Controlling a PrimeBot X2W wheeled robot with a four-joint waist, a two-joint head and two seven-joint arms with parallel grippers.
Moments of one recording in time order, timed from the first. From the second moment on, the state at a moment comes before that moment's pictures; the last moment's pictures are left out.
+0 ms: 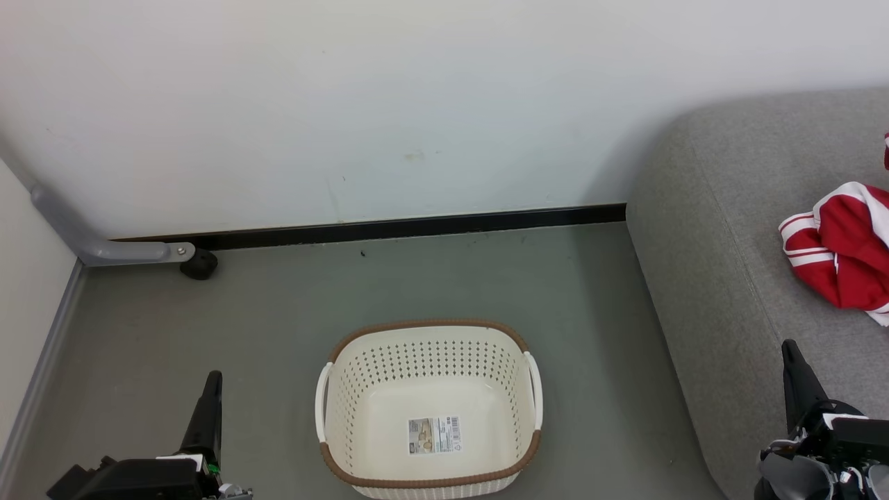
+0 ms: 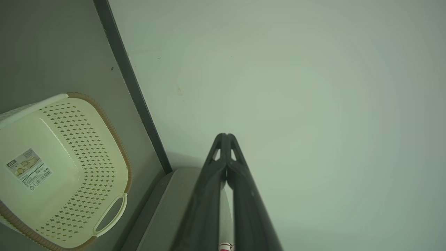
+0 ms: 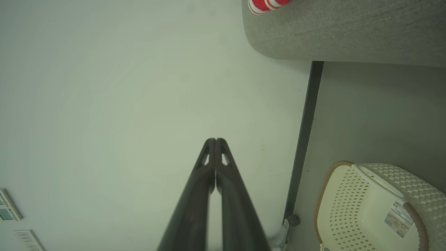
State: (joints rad) left arm -0.08 0.04 0.09 0.30 -1.58 -0.12 0.11; right arm -0.11 -0.04 -0.14 0.30 1.59 0.12 0.11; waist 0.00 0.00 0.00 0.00
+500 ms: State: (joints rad) left arm -0.08 0.04 0.09 0.30 -1.58 -0.12 0.11; right arm -0.11 -0.04 -0.14 0.30 1.59 0.12 0.11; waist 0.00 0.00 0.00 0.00
